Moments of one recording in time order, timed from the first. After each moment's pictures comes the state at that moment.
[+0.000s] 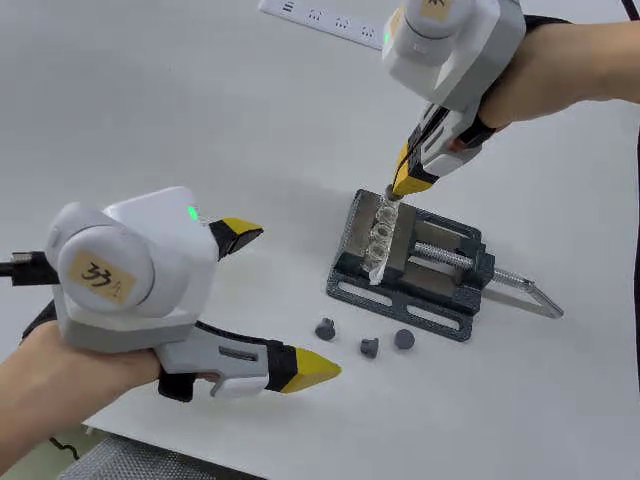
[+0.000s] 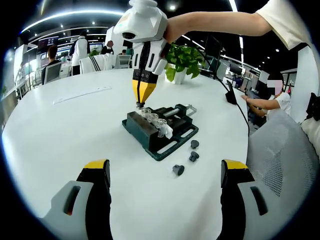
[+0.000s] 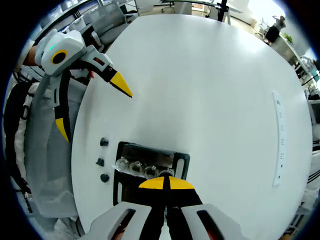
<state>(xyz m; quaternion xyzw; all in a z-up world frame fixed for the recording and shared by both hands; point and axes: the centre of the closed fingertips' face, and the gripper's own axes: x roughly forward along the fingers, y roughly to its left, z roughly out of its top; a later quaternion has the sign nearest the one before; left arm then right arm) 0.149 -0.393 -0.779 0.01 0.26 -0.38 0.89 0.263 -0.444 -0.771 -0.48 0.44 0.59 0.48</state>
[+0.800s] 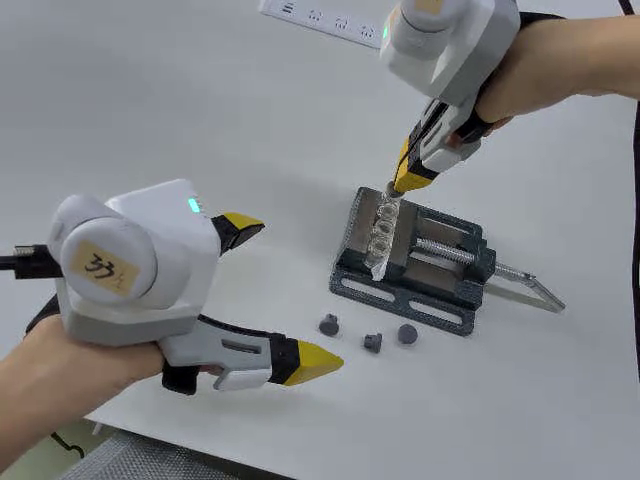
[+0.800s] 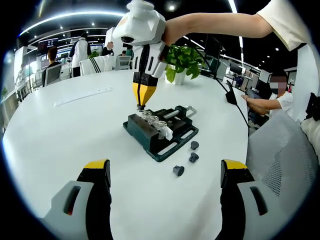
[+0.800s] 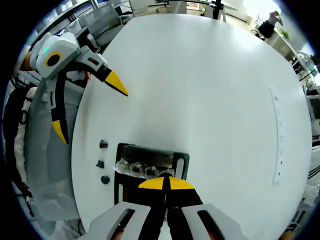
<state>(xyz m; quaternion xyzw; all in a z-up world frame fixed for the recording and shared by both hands) 0.148 -0.391 -0.772 0.02 0.26 -0.38 0.89 0.264 -0.446 -0.770 -0.48 0.44 0.59 0.48</state>
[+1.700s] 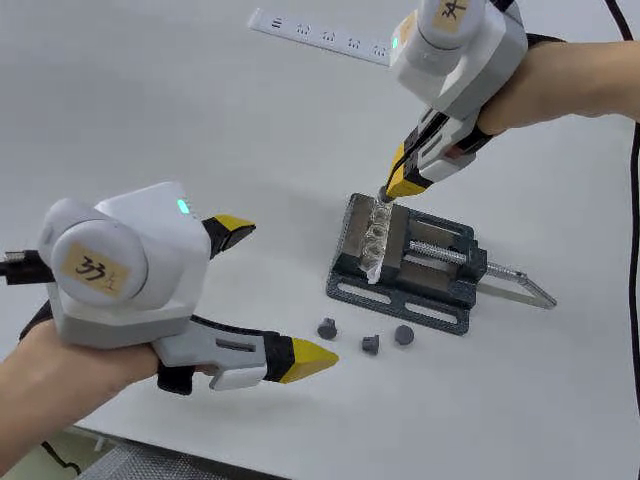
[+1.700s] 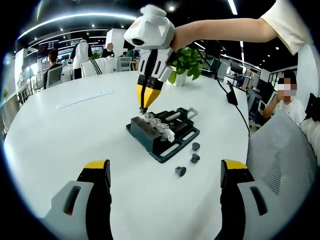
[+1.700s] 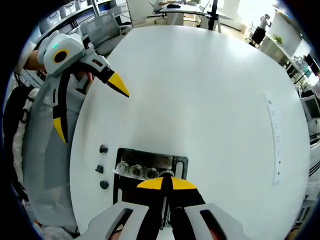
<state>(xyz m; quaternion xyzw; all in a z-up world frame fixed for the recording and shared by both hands) 0.149 -0.386 -0.764 0.02 0.25 -0.38 0.89 0.260 -0.444 -0.766 -0.44 0.41 0.61 0.52</state>
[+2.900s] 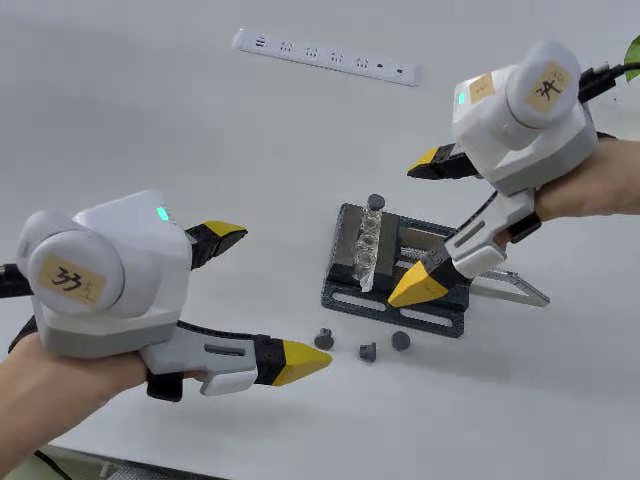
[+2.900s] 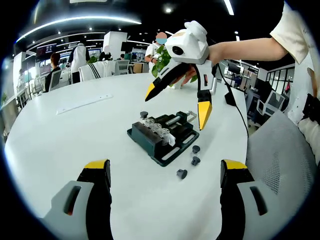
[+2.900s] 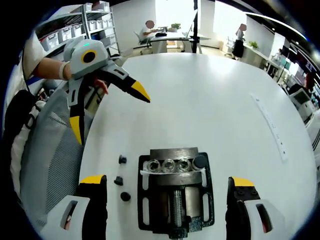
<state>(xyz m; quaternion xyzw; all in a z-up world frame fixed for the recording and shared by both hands) 0.153 -0.383 -0.755 0.03 0.24 -0.39 0.89 0.217 -0.468 -0.765 -0.32 0.36 0.62 0.62</state>
